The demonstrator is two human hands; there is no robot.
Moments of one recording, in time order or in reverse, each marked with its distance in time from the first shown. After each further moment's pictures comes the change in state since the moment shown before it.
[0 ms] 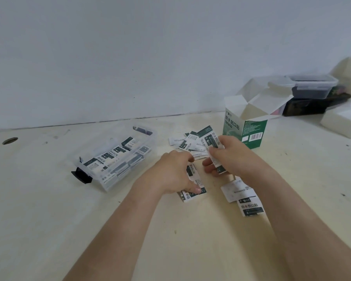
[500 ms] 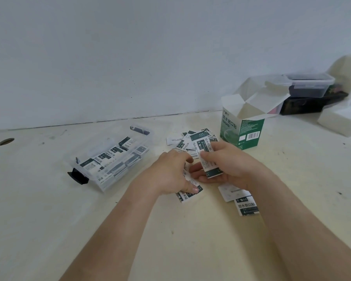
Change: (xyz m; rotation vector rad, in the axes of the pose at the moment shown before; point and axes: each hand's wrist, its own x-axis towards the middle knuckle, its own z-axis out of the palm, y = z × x) left_hand 0.002 -0.002 0.002 0.022 -0.024 0.005; right_hand 0.001 0.006 0.003 0.299 -0.184 0.191
